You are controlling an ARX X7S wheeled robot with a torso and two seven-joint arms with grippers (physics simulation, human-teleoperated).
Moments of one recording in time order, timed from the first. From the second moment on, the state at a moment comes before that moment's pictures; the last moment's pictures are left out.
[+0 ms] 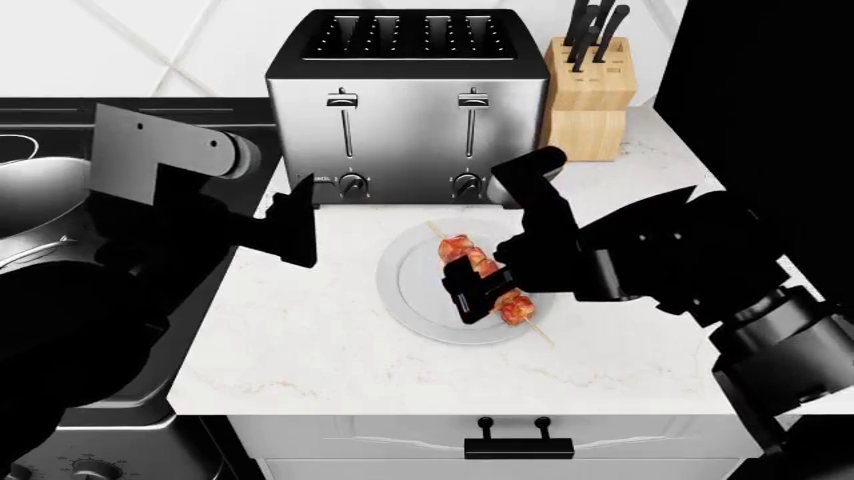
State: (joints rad) left arm -0.84 -0.61 0.18 0.46 -1.08 -1.07 -0.41; right arm 1.30 0.40 -0.89 0.39 1.07 1.10 -0.10
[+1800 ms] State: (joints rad) left arm -0.87 -0.67 0.08 0.58 -1.29 -1.12 -0.58; right arm 1.29 0.52 -0.70 0.09 1.18 1.03 0.17
